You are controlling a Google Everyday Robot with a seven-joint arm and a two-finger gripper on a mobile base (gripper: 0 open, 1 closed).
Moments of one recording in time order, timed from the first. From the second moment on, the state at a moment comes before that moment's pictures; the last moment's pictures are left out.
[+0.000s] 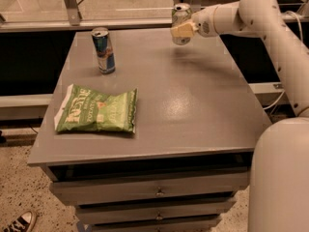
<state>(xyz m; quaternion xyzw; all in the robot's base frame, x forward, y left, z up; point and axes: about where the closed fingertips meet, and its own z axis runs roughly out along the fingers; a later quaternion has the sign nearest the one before) 0.831 -0.121 0.920 -0.38 0.74 0.18 0.53</state>
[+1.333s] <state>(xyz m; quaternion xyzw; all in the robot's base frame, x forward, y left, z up) 0.747 -0.112 0.898 -0.63 0.70 0.06 0.33</state>
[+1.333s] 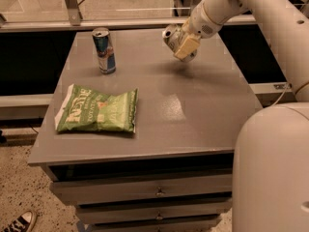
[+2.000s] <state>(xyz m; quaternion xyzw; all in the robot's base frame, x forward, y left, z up) 0.744 -0.108 0.873 -0.70 0.66 -0.02 0.27</state>
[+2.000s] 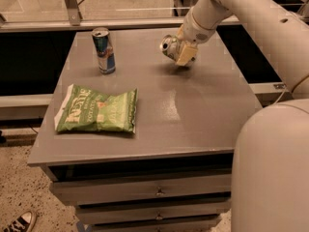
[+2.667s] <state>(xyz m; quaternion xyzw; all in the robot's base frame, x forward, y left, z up) 0.731 -0.102 0.859 -0.74 0.62 -0.04 0.25</state>
